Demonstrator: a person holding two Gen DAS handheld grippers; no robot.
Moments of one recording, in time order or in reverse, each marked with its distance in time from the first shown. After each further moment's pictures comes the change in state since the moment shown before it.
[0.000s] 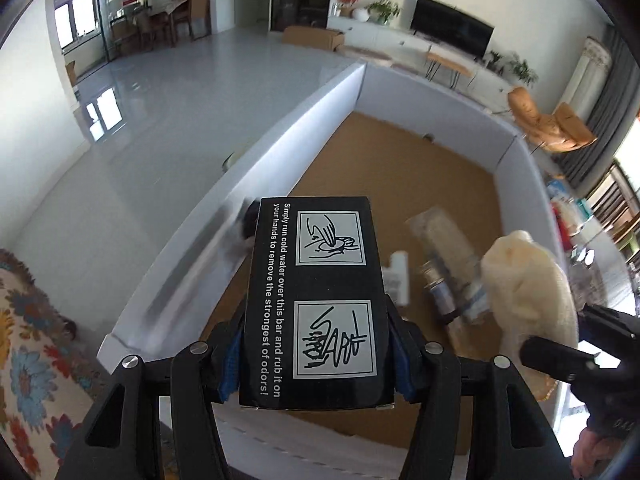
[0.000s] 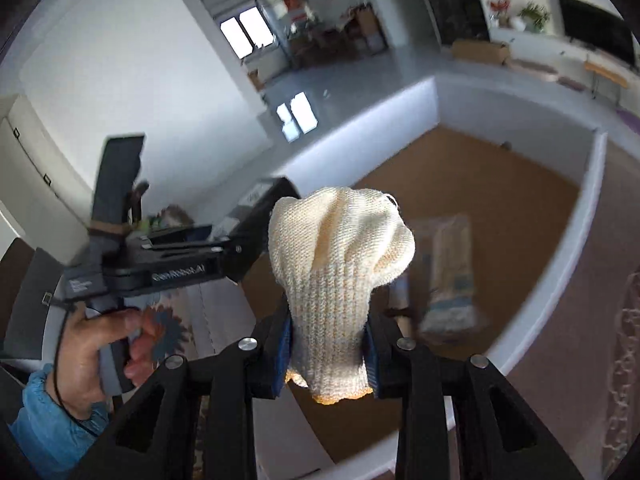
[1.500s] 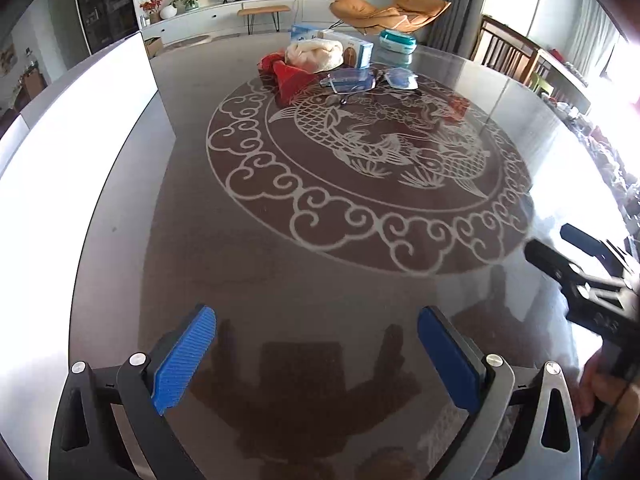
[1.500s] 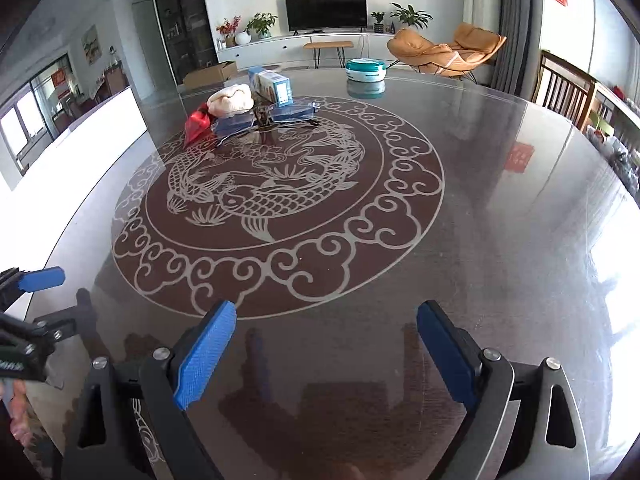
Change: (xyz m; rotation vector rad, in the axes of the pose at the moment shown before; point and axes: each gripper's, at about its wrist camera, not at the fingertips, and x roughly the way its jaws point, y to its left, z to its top) left arm 0.059 -0.409 -0.114 0.496 0.052 -0.263; right arm -0.231 -0.273 -0.277 0.496 -0.190 -0.732
